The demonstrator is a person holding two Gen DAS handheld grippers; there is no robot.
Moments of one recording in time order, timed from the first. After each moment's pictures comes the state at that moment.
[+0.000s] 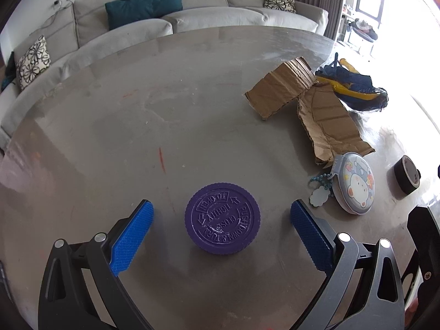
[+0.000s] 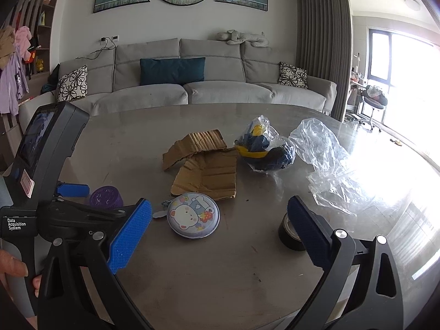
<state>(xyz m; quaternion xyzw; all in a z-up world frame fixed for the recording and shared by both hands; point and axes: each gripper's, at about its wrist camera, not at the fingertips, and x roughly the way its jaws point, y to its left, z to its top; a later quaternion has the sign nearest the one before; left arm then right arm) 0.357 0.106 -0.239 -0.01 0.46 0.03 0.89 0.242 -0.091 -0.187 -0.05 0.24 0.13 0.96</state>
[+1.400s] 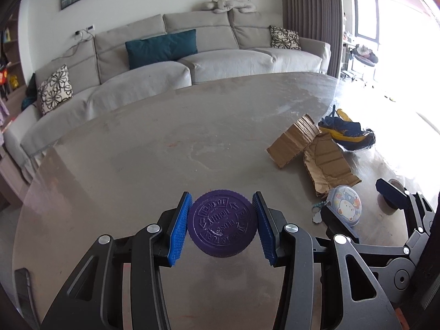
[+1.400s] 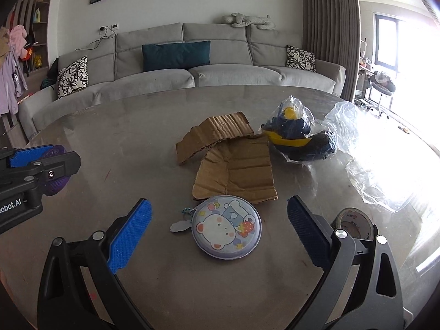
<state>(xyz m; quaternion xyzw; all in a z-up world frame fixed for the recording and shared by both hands) 0.312 0.135 -0.174 0.02 0.35 0.06 0.93 0.282 -0.051 -0.209 -0.04 0.30 0.14 0.94</state>
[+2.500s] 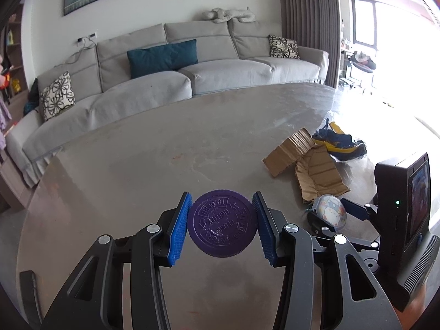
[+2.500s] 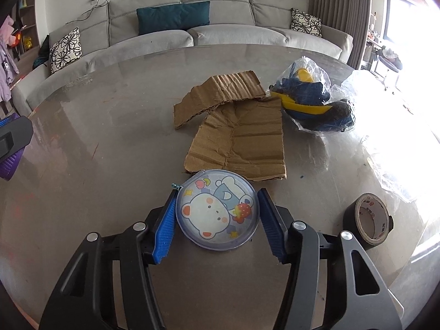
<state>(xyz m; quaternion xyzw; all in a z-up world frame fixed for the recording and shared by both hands) 0.300 0.128 -0.158 0.03 0.33 0.06 0.94 0.300 -0.045 -0.219 -0.06 0.40 0.13 0.91</state>
